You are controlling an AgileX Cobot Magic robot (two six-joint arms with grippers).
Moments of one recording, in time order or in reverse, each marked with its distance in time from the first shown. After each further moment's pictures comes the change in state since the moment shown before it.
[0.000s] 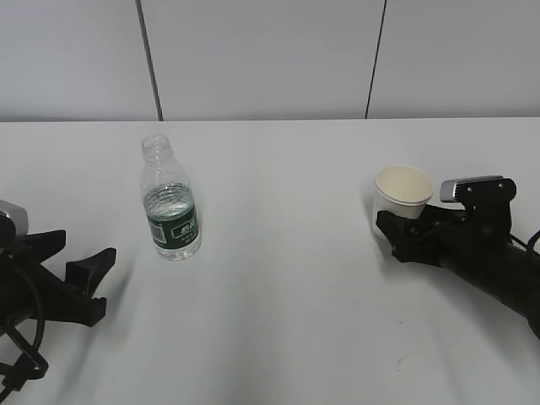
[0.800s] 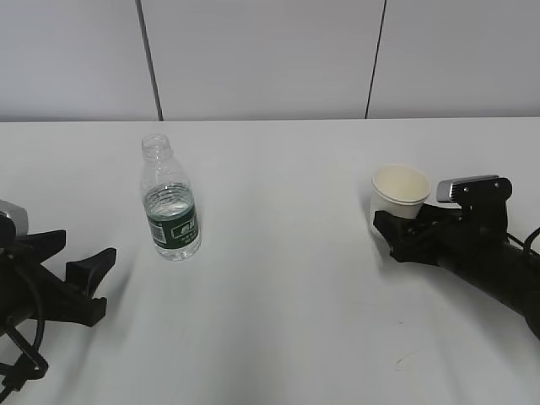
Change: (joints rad) left arm 0.000 0.000 0.000 0.000 0.000 0.000; right arm 0.000 0.009 -0.015 -0.016 0.000 -0.009
